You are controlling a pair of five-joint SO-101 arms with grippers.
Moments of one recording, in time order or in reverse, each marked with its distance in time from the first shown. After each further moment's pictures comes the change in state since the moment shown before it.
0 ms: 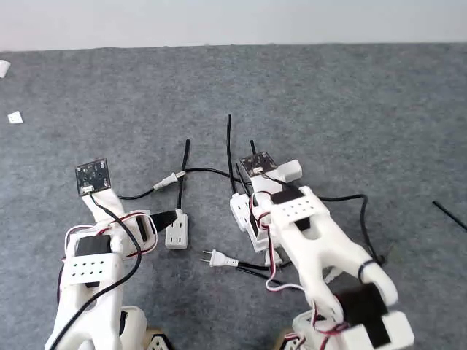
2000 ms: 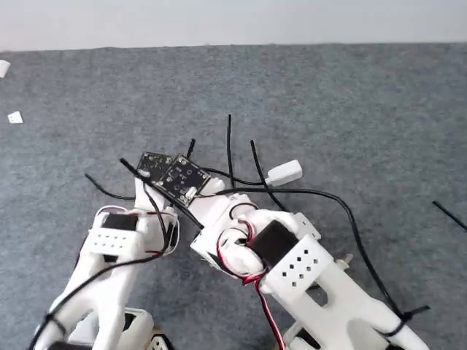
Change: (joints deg) left arm 12.8 11.6 -8.8 4.0 -18.1; right arm -25.5 -31.0 -8.7 9.5 7.7
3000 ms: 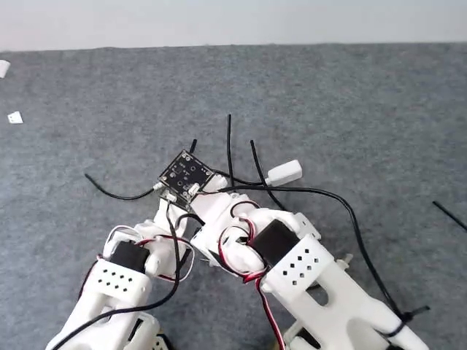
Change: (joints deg) left arm 12.0 -18.1 8.6 5.8 -4.0; right arm 1.1 0.0 0.3 -1.0 -1.1
